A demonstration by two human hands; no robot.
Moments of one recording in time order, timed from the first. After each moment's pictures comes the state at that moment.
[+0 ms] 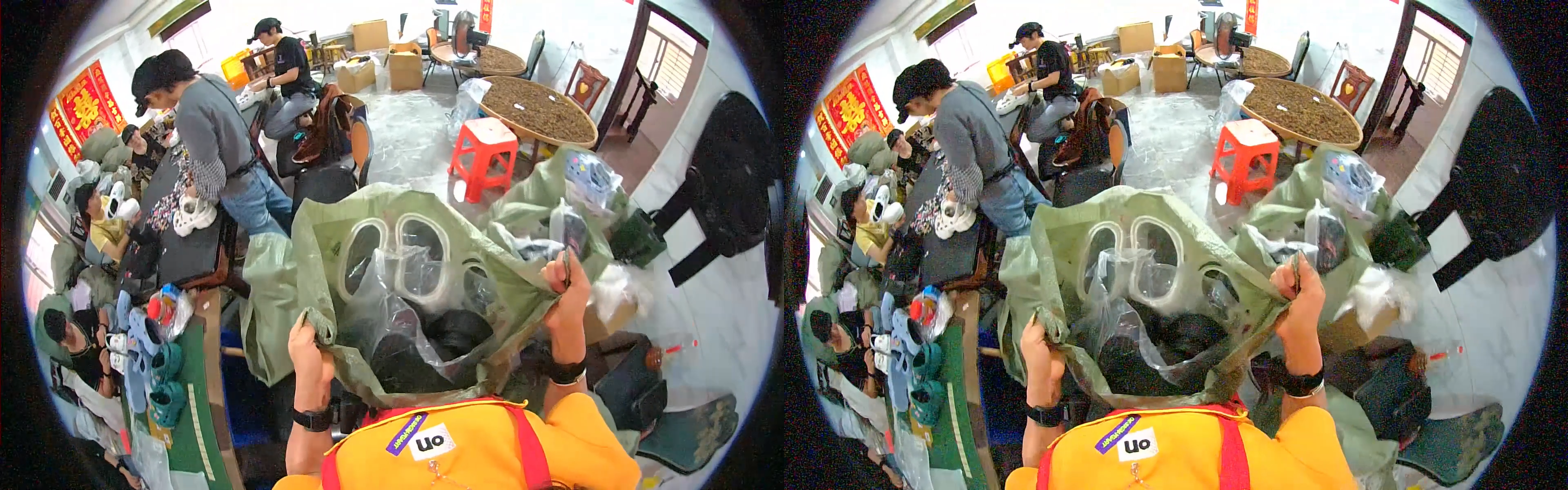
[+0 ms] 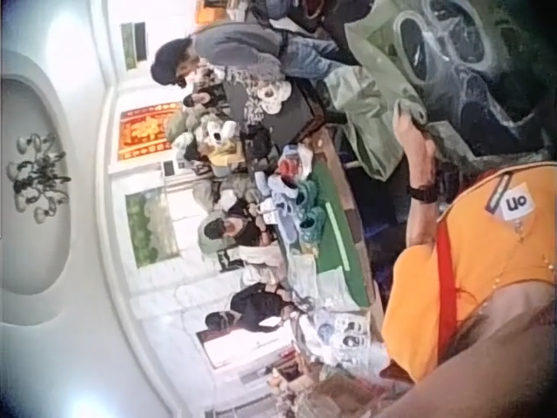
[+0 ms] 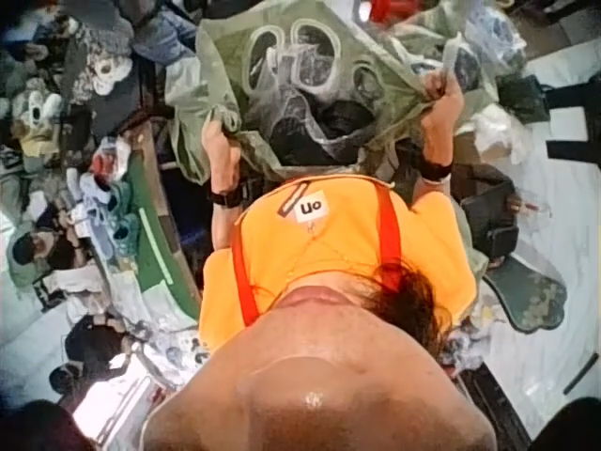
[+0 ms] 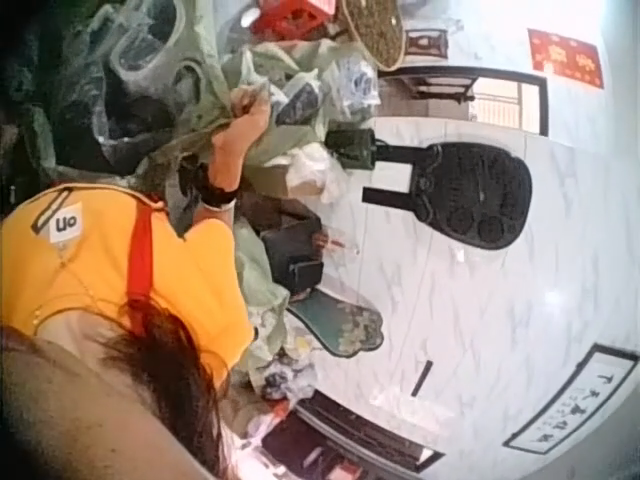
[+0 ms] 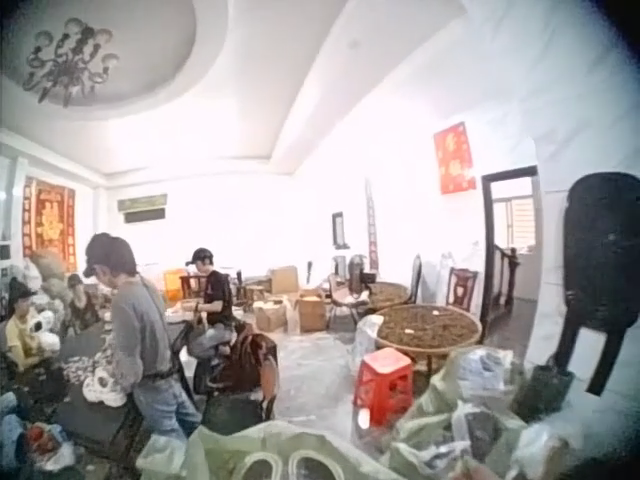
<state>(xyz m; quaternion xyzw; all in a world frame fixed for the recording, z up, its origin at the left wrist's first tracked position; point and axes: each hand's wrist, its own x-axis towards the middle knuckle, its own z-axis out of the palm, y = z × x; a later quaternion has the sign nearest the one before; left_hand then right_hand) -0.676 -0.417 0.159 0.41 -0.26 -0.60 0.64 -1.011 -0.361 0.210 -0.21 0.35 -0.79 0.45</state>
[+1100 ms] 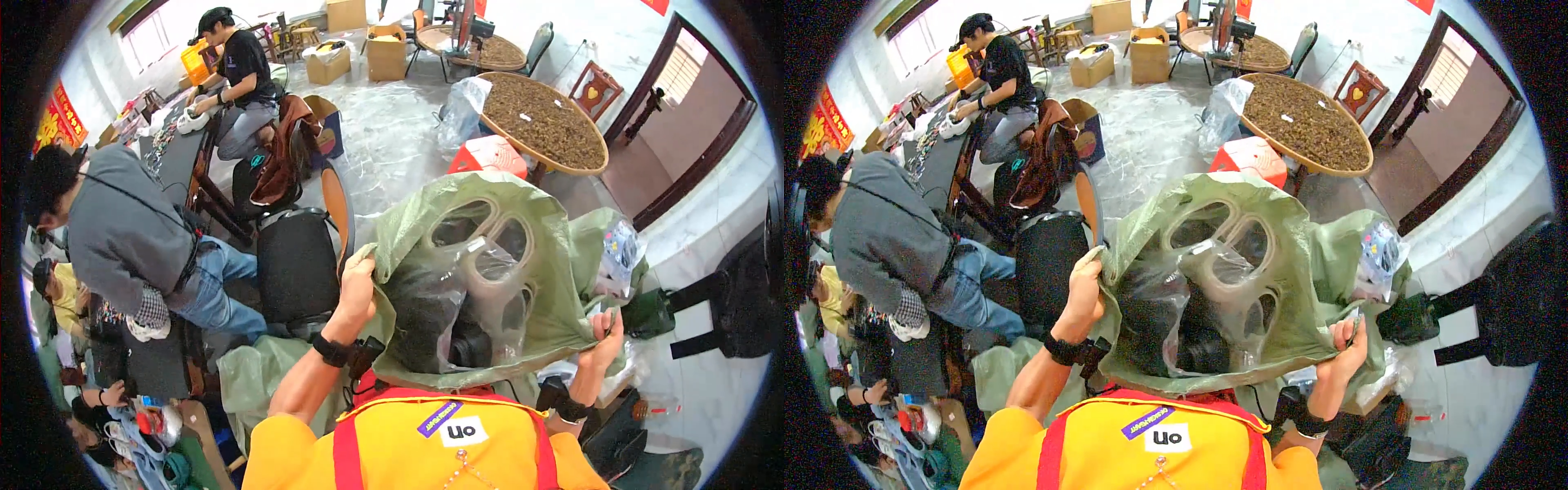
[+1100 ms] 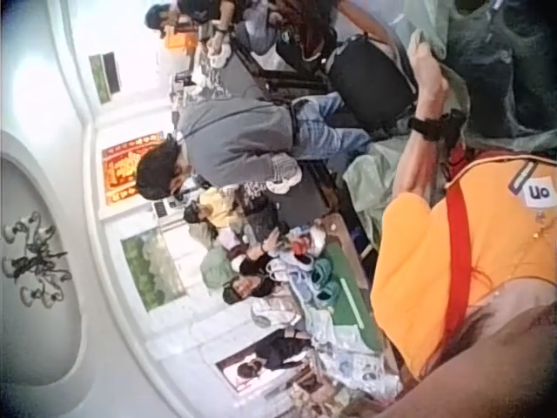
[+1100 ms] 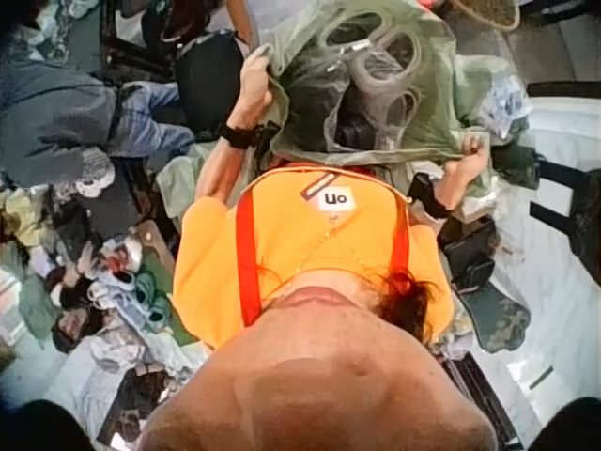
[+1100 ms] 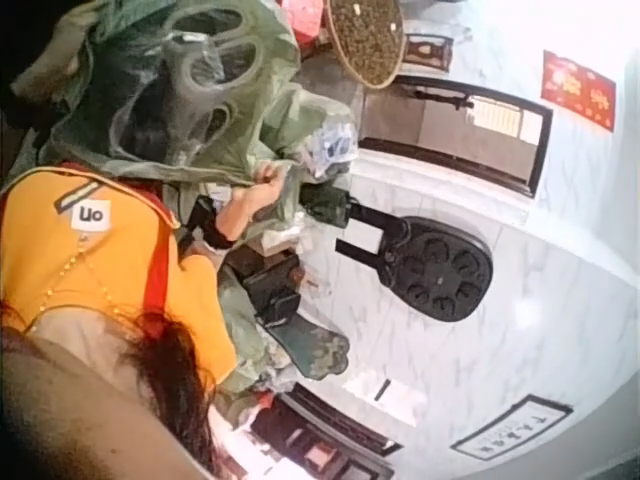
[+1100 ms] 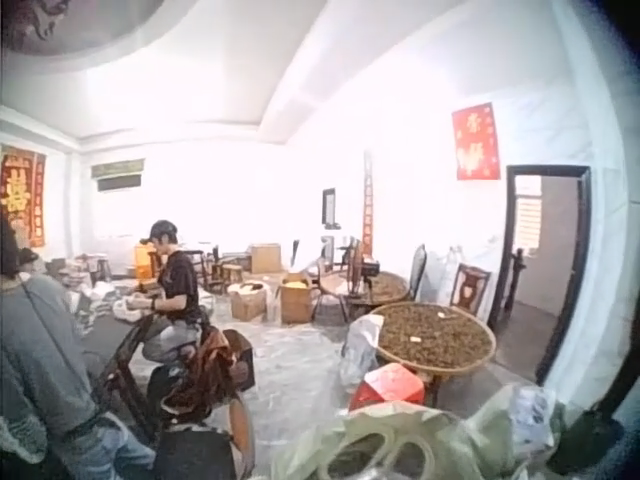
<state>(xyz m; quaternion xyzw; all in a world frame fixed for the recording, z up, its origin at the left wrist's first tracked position) -0.886 -0.933 0.128 0.29 -0.37 -0.75 0.47 -1.162 -0.694 0.187 0.00 0.44 -0.87 0.23</state>
